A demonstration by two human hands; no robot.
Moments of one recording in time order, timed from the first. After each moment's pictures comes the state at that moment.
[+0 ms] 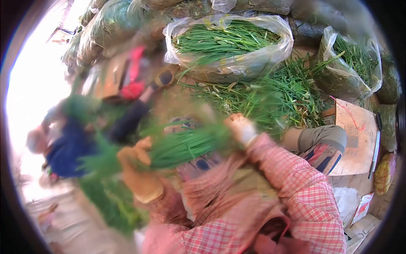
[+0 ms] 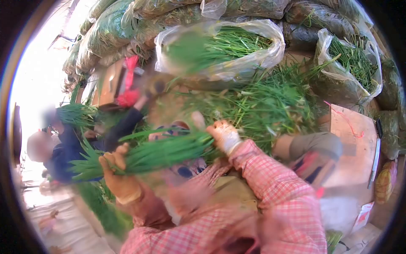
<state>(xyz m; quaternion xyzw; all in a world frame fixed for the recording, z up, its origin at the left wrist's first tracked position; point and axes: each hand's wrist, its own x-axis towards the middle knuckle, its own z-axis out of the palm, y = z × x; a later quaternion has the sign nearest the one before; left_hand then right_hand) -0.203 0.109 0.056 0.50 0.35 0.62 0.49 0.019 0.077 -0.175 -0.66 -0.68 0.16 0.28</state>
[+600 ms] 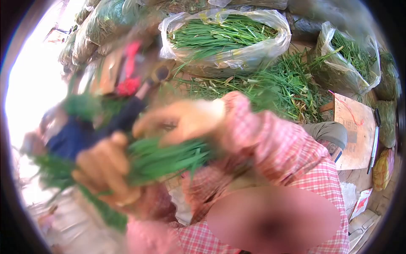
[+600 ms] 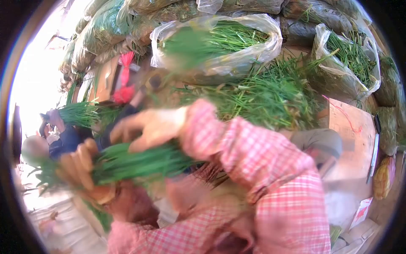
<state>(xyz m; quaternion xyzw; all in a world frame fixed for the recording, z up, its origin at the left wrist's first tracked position) -0.177 0.131 0.129 0.73 0.24 0.27 -0.57 -0.012 0.150 0.029 -0.17 -0.68 0.60 0.39</state>
